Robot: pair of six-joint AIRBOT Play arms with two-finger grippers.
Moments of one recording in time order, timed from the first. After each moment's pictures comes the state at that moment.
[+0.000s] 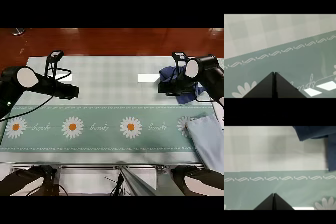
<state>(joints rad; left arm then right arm) -0.27 -1.16 1.07 1.30 -1.06 -1.55 0.19 -1.33 1.23 -1.66 1.24 1.84</state>
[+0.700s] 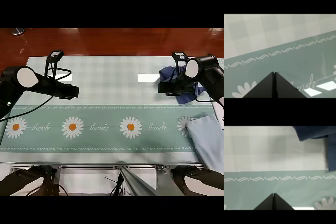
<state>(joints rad) -0.27 -1.16 1.07 1.30 -1.06 -1.55 0.19 -1.33 1.23 -1.66 1.24 1.84</state>
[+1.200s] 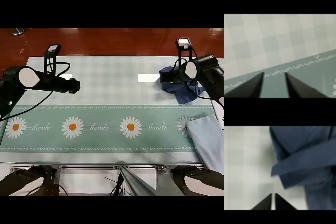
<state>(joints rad) -0.27 -1.18 1.07 1.30 -0.88 -1.55 0.19 -1.34 1.23 -1.83 0.92 1.86</state>
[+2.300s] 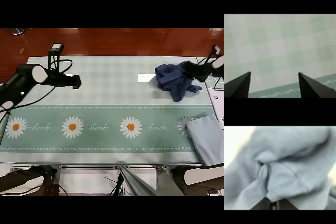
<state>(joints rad) -0.20 -1.32 1.16 1.43 -0.87 -1.53 -0.27 -1.66 1.51 -1.24 0.81 1.69</state>
